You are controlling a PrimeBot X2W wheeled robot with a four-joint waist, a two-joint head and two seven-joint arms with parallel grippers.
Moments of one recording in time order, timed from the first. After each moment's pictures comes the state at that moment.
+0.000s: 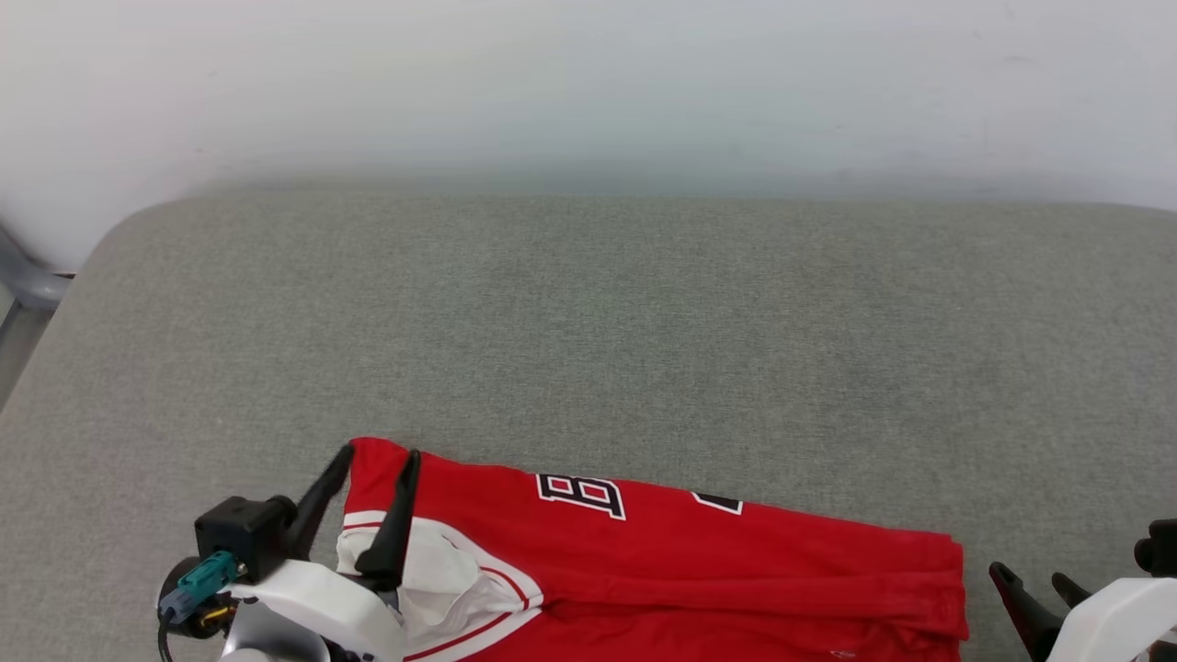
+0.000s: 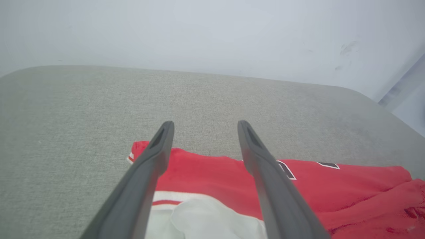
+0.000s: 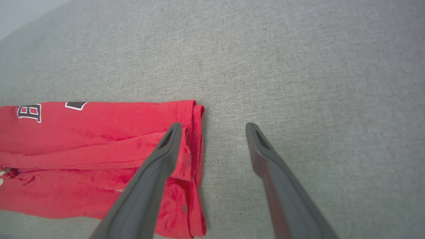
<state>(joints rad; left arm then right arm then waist) -0.09 0.46 -0.45 0.09 -0.69 0.09 -0.20 0.11 -0.11 -0.23 -0.04 0.39 0.13 0.57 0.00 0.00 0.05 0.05</state>
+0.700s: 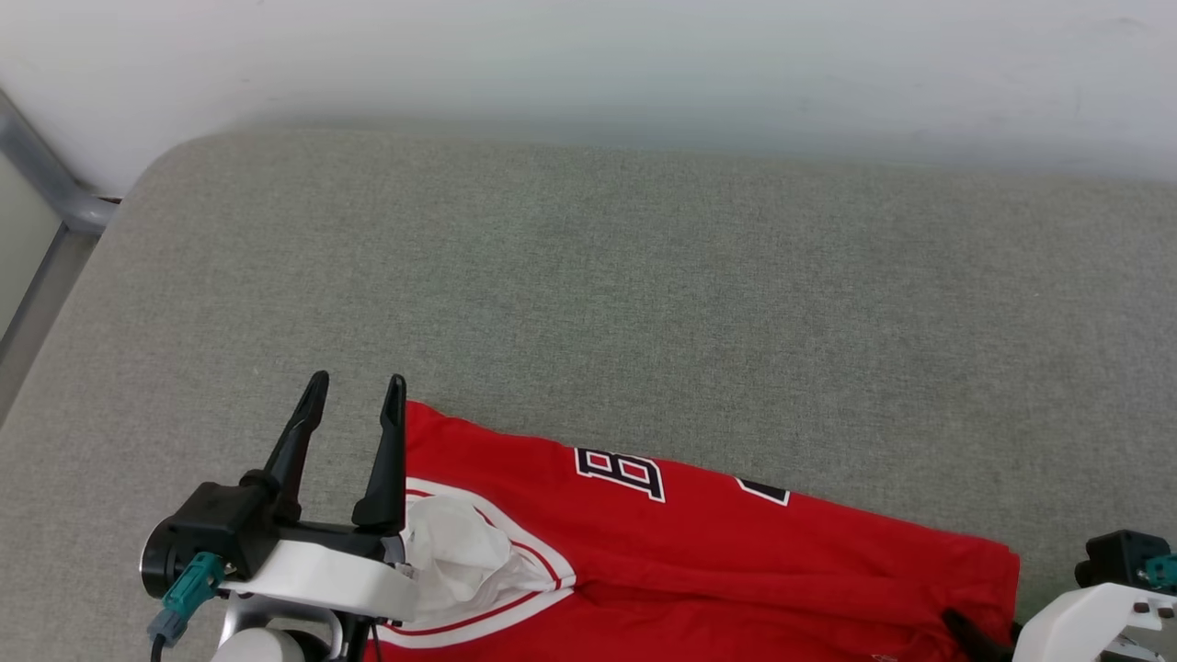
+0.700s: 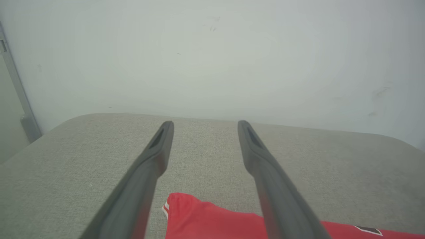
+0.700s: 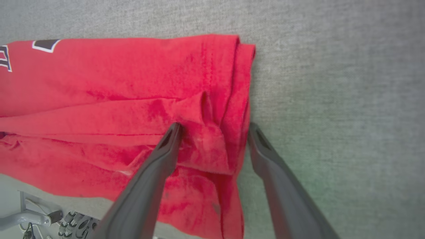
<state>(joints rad) -0.07 0.29 -0.26 -0.05 -0.43 0.09 -0.26 0.10 -0.08 -0.21 0.02 0.39 0.13 0.75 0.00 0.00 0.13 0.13</state>
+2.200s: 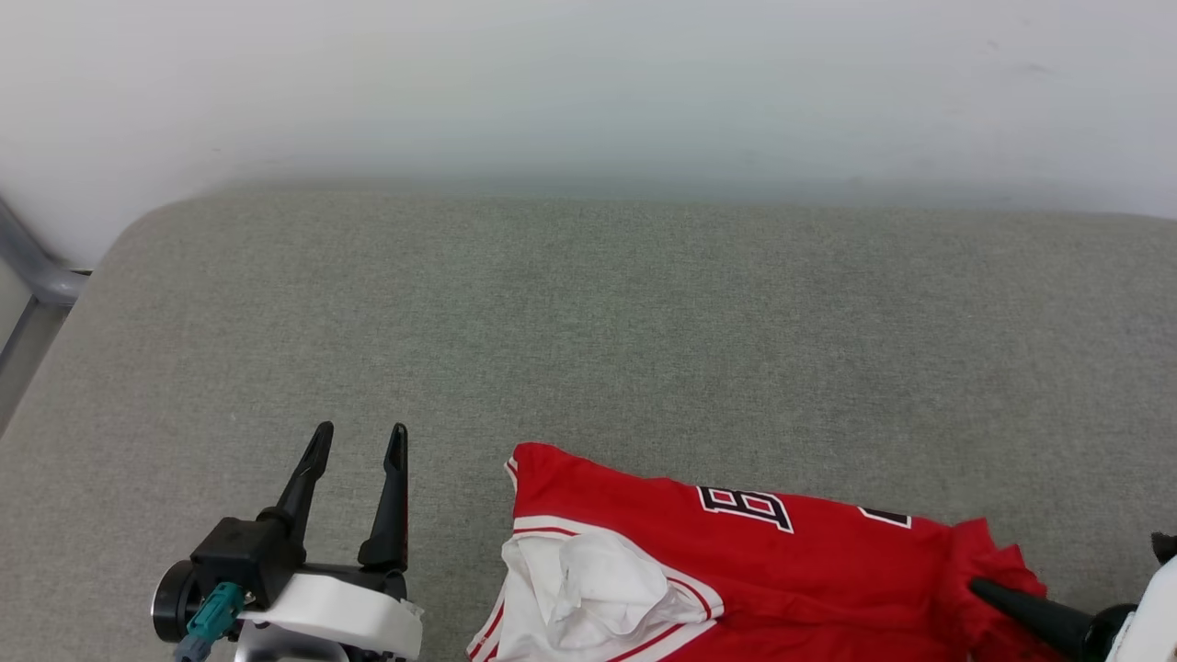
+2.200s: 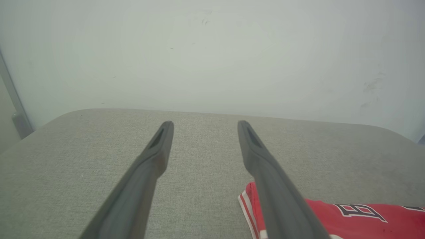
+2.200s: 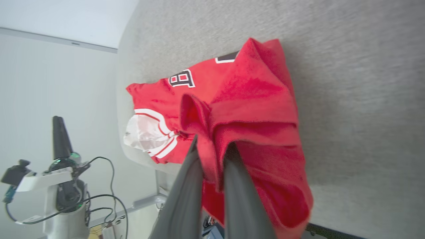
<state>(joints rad) -0.01 0.22 -0.19 0.03 -0.35 0.04 -0.26 0.01 -0.06 -0.46 -0.04 0.82 0.13 1.14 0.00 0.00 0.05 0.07</state>
